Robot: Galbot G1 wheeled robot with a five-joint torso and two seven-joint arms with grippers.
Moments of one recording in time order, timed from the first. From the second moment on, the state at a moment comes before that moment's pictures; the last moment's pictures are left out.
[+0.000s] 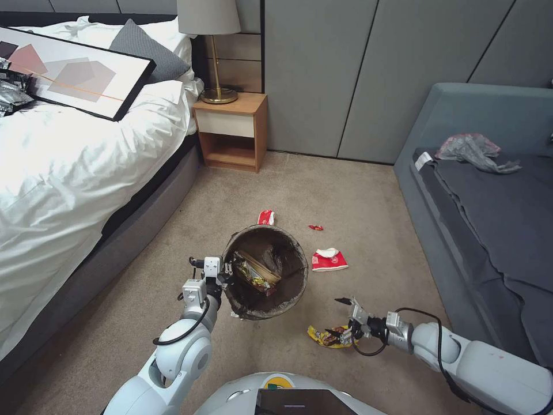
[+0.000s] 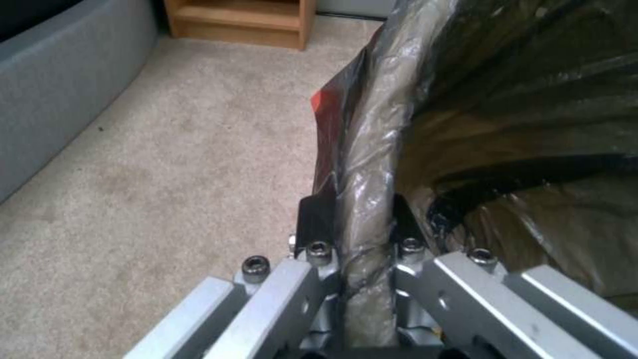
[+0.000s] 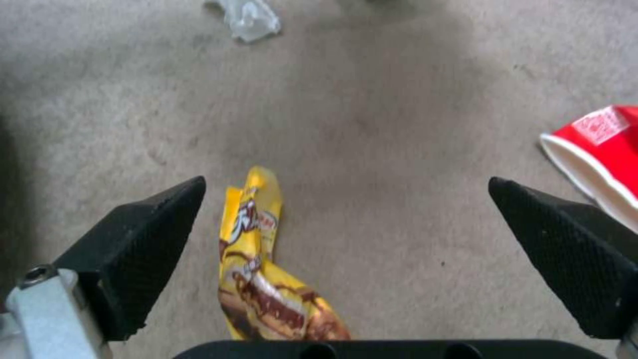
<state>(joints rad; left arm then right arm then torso) 1.46 -1.15 -0.20 -2.16 -0.47 0.36 -0.42 -1.03 0.50 -0.40 1.51 0.50 0.26 -0.33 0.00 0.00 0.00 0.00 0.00</state>
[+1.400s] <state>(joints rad) 1.45 -1.17 -0.21 -2.16 -0.47 0.36 -0.41 -0.98 0.74 -0.48 1.25 0.40 0.26 -0.28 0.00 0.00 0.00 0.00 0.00</state>
